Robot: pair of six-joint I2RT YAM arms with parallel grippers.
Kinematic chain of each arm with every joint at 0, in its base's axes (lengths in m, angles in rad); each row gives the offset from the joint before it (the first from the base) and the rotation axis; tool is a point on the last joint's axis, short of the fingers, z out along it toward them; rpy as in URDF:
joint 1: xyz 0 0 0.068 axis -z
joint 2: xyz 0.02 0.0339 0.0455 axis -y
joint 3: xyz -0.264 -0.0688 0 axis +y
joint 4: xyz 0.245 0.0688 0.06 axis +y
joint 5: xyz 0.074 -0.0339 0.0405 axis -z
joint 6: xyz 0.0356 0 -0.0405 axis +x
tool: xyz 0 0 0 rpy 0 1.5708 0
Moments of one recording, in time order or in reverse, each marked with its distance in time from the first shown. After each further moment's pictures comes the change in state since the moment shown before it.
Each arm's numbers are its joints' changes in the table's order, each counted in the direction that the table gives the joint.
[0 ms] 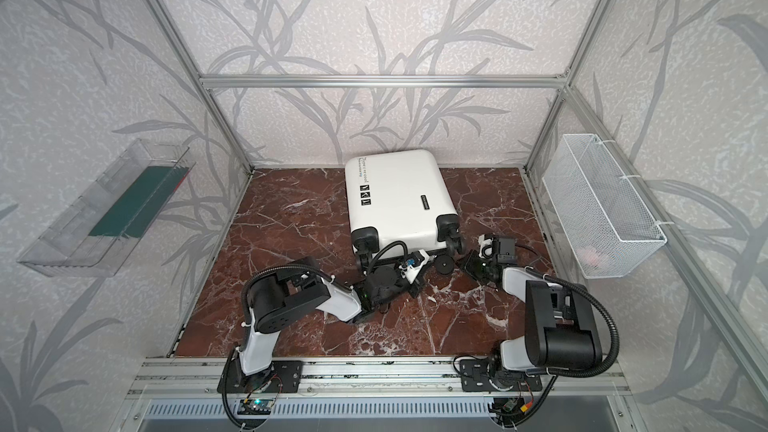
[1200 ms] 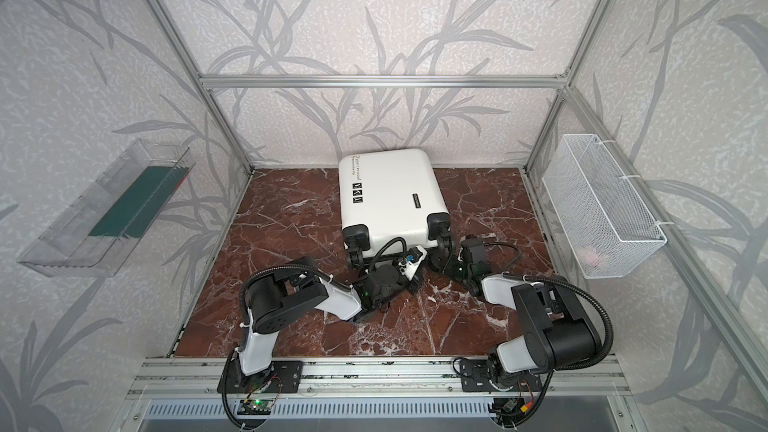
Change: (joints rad) left arm -0.001 0.013 -0.011 0.062 -0.097 -0.030; right arm -0.319 0.002 0.062 -0.196 0.315 0.170
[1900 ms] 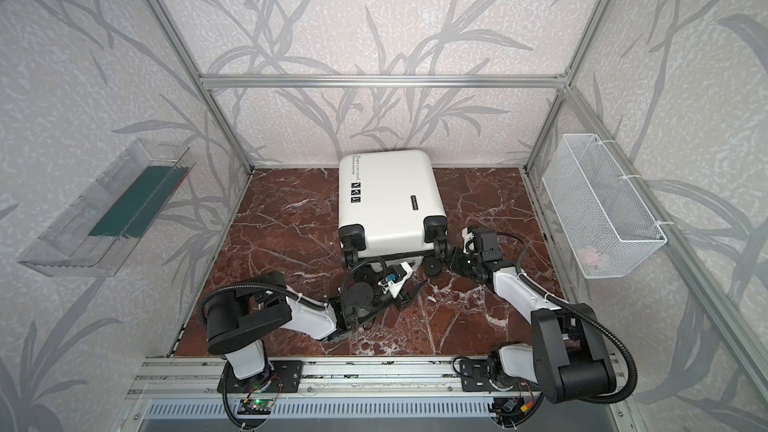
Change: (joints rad) left arm 0.083 0.277 0.272 -0.146 0.000 0.071; right arm 0.115 0.171 -0.159 0.391 -0.140 -0.207
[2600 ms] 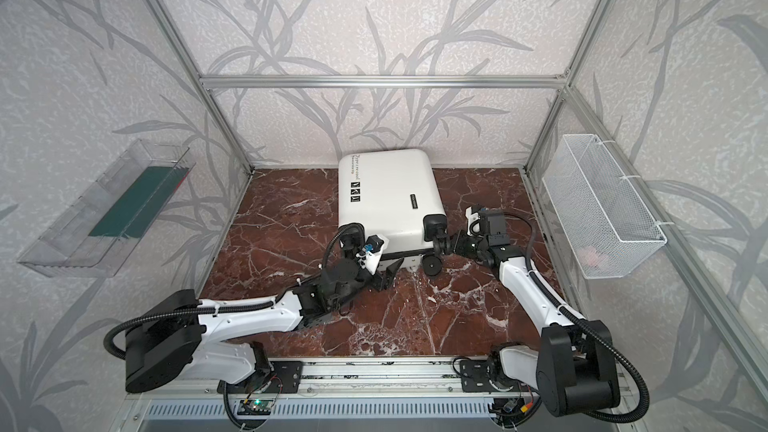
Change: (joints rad) left arm -0.157 0.399 -0.069 0.674 -0.047 -0.174; right arm -0.007 0.051 -0.171 0.135 0.017 -0.065
